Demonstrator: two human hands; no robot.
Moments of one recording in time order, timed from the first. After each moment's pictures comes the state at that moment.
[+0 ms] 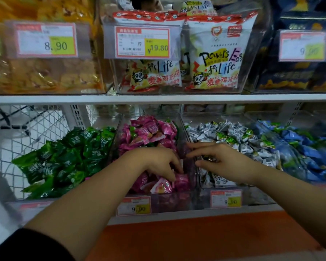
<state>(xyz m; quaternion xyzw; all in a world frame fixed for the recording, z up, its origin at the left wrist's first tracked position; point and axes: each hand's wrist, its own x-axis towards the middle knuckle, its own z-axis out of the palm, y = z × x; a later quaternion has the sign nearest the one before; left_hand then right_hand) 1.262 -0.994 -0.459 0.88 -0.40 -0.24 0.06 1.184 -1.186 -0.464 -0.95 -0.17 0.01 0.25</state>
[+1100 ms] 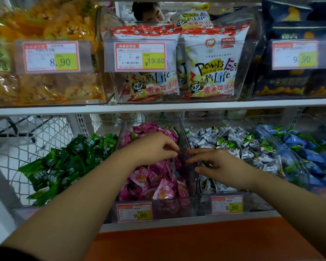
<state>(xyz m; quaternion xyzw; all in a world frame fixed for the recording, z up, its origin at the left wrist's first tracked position) 1.261 -0.981 -0.430 0.91 -0.36 -0.08 0.17 1.183 -1.186 -0.464 -0.95 -0.18 0.01 0.25</state>
